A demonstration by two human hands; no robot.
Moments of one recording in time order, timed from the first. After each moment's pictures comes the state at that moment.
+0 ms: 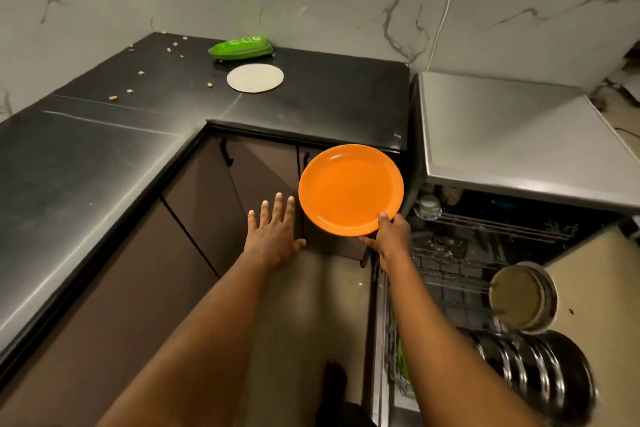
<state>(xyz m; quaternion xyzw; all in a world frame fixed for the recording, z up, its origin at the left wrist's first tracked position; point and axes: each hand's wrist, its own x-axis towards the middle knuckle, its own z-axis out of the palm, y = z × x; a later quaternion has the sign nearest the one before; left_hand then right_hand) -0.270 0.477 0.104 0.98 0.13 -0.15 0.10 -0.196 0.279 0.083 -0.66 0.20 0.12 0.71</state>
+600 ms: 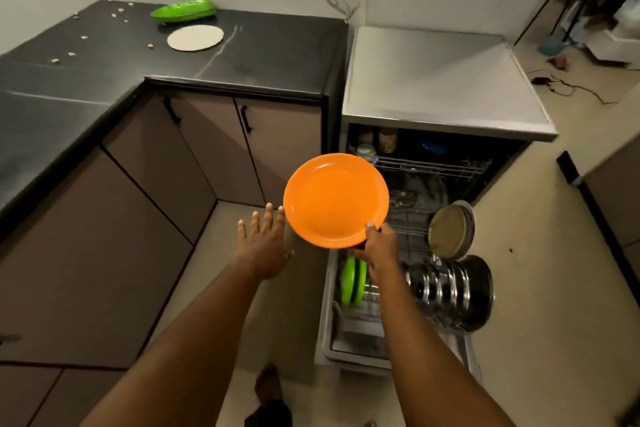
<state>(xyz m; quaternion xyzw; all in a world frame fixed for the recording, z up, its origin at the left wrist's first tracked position) -0.391 0.254 0.076 0.97 0.12 -0.19 0.08 -0.330 0.057 0.048 -0.67 0.21 0.14 0.70</state>
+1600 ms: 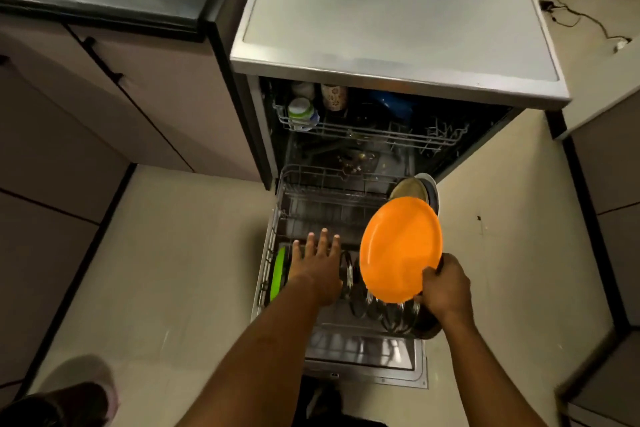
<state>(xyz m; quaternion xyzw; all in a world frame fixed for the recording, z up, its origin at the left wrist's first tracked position) -0.209 0.003 -0.090 0.93 -0.03 -0.36 0.09 -0.202 -0.208 -0.079 -0.89 0.27 0.14 0.36</state>
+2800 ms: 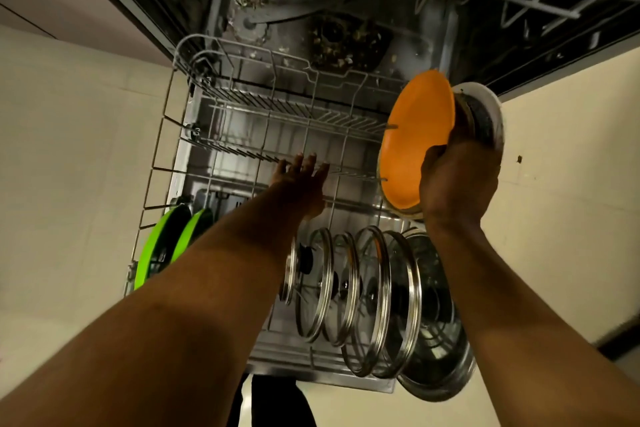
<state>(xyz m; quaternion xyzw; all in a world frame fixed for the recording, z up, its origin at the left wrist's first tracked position) -0.014 -0.075 -0.434 0.88 -0.03 -0.47 0.06 0.027 -0.251 -0.331 -0.98 0.14 0.05 0.16</state>
